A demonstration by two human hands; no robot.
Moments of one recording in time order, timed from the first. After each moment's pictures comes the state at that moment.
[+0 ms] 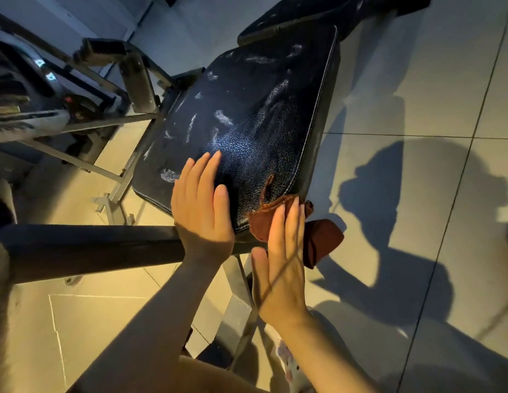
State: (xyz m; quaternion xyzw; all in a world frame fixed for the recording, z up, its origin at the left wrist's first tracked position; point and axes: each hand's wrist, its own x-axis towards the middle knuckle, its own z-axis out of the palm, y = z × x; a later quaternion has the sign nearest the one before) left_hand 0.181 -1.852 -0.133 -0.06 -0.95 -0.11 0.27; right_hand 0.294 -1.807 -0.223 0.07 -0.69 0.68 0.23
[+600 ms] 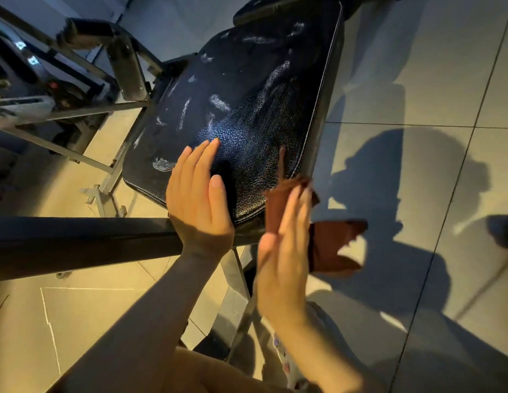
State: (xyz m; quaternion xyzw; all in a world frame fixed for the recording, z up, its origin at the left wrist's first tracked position) left_hand 0.178 -1.857 -0.139 -0.11 -0.94 -0.14 0.29; right_hand 0.250 -1.781 -0.208 -0.04 -0.66 0.72 0.20
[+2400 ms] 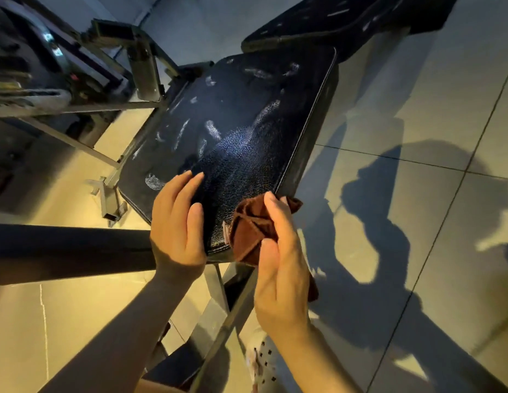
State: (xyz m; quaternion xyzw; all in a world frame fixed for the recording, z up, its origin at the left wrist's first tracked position) left_hand 0.185 -1.848 -0.133 -0.04 -0.96 -0.12 0.25; right_hand 0.224 -1.713 -0.192 0.05 -0.59 0.77 0.21
